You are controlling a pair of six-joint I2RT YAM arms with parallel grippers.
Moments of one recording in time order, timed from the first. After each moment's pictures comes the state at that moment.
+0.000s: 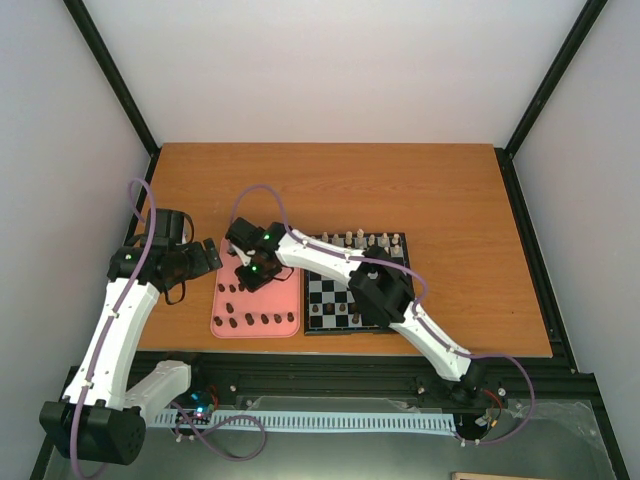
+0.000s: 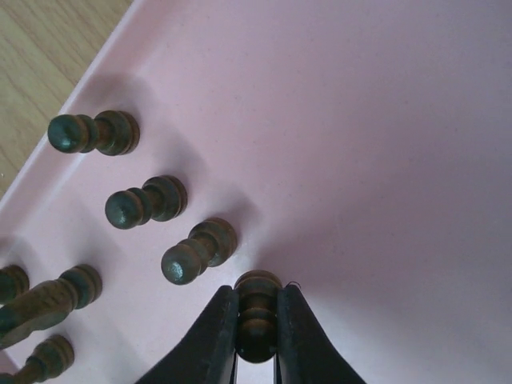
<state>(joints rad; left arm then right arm) -0.08 0.96 0.99 -1.09 -0.04 -0.50 1.04 2.47 2.17 -0.91 -0.22 0.30</state>
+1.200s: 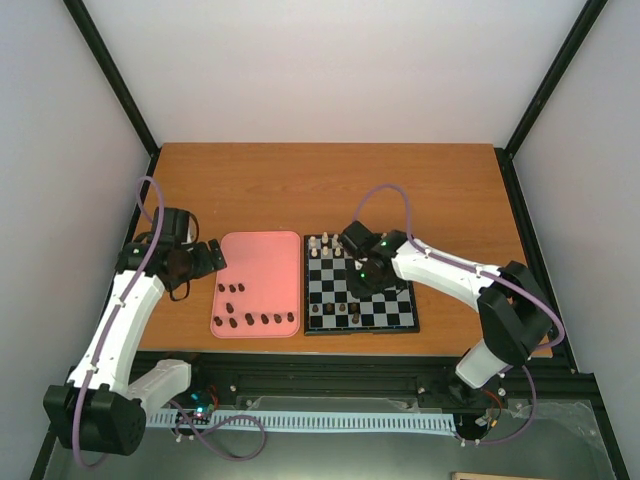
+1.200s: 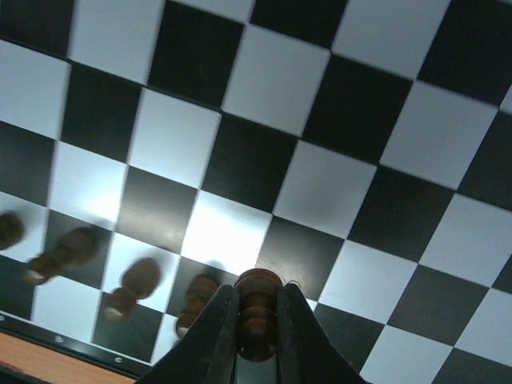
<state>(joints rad) -0.08 1.00 0.96 -1.05 -0.01 -0.50 0.77 1.58 1.09 -0.85 0.00 0.44</state>
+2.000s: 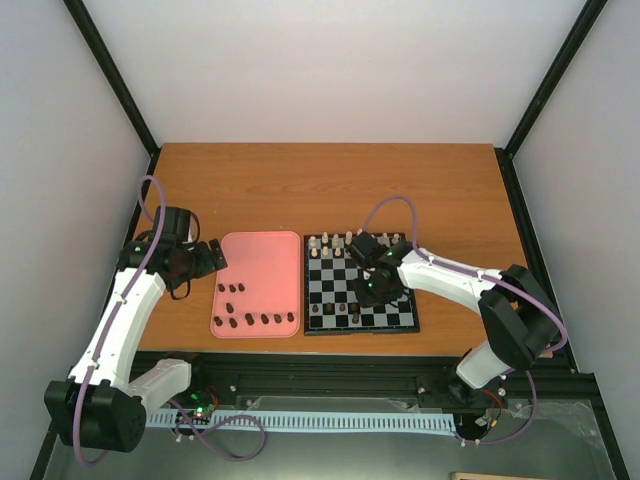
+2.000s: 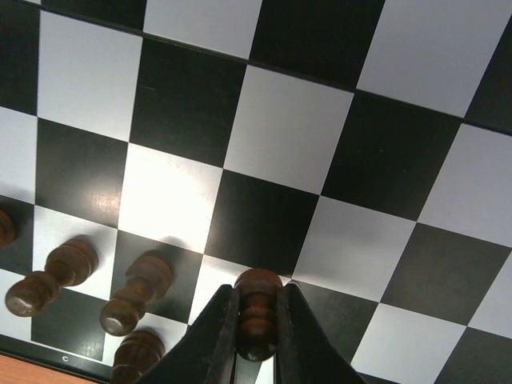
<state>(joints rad) -0.08 1.03 0.96 -1.04 -0.01 -0.50 0.75 1.55 0.95 -0.79 -0.02 0.49</state>
